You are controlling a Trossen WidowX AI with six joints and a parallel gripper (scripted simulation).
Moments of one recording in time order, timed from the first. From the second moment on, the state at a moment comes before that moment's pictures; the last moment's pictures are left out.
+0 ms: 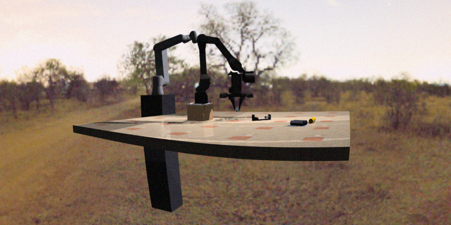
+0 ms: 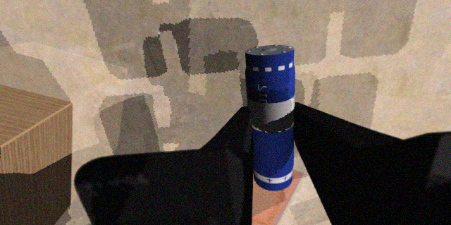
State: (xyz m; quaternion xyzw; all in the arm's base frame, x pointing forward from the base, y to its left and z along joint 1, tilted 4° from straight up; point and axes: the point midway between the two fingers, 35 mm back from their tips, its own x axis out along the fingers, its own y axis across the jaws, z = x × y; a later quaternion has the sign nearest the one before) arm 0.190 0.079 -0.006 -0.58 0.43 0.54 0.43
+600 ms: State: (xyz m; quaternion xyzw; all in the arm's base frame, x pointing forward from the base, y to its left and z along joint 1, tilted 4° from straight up) arm 0.277 0.060 0.029 -0.41 0.58 0.35 0.61
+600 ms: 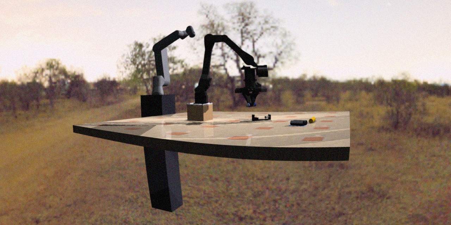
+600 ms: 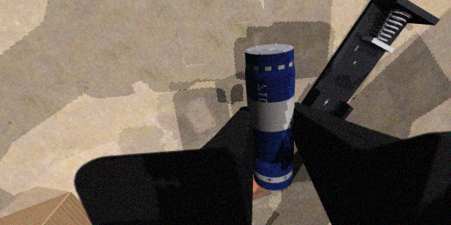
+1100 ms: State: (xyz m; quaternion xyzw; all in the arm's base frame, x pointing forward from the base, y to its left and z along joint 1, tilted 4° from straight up) arm 0.340 0.025 0.043 -0.24 0.65 0.18 0.70
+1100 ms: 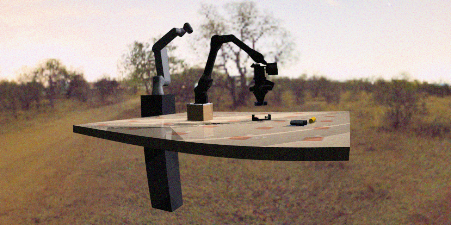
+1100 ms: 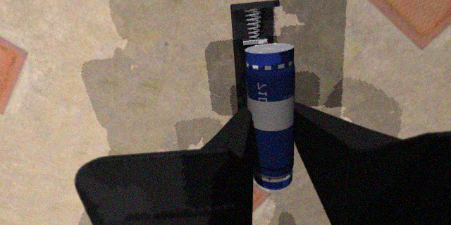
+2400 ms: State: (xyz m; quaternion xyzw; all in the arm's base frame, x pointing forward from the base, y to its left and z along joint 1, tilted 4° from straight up) arm 0.343 0.022 -0.001 -0.25 0.76 0.14 0.58
